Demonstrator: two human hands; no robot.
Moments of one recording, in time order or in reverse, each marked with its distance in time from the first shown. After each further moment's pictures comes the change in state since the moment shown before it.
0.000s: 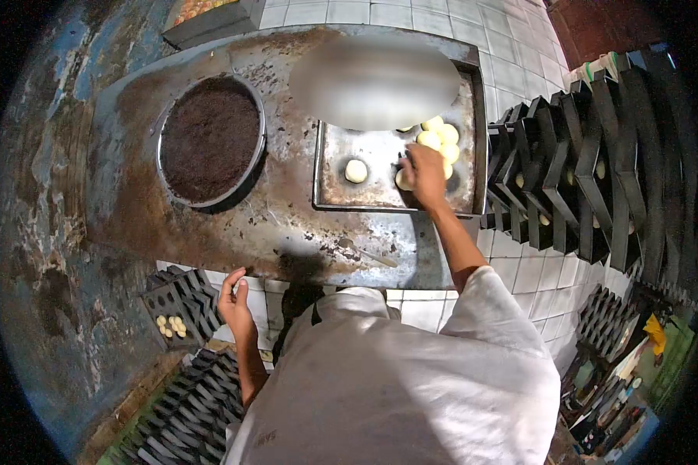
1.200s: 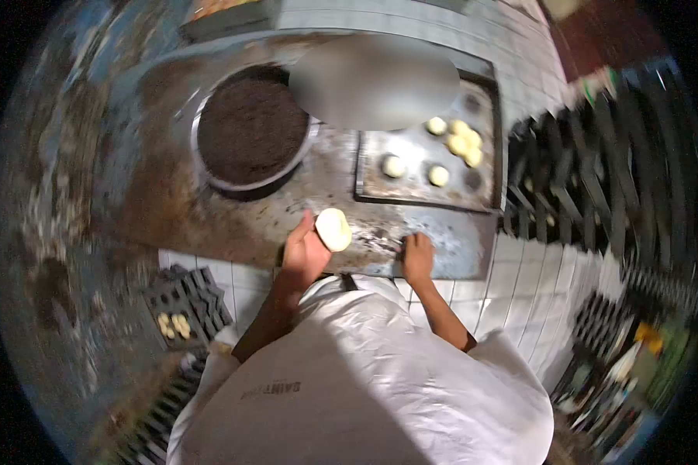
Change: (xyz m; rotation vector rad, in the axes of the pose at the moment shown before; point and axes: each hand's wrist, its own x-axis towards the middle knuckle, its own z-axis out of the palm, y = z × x) left_hand 0.071 0.019 0.053 -1.177 -0.759 -0.680; right_hand -0.196 -0.160 0.045 -0.161 -0.187 0.243
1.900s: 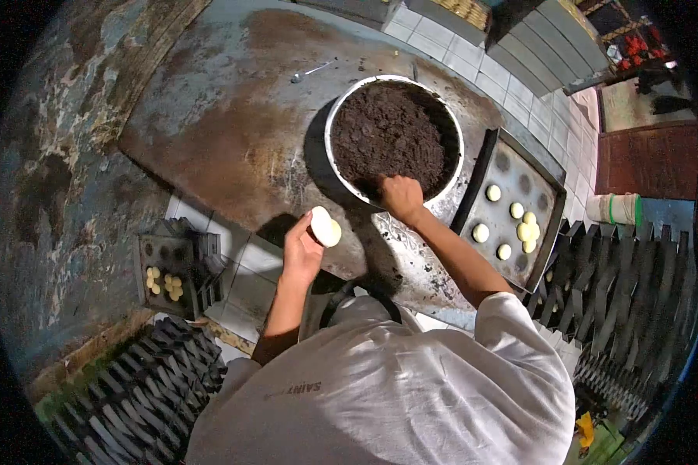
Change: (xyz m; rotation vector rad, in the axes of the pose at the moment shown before) left_hand -0.089 0.210 -0.111 -0.122 0.372 0.478; right_hand 0.242 -0.371 0.008 -0.349 -0.315 -0.668
